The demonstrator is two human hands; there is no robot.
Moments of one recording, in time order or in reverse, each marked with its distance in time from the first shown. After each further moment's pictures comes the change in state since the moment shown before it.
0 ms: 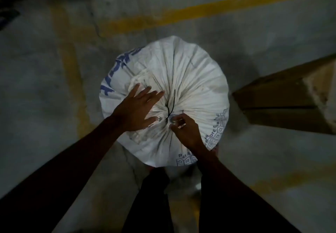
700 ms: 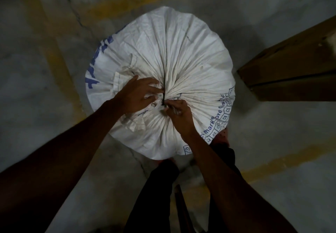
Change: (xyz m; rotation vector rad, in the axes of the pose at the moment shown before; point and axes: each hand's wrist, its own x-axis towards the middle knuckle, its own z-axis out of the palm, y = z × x) left_hand 0.045 -0.044 0.071 -0.356 -0.032 0.061; right_hand 0.035 0.036 0.064 0.402 0.111 0.073
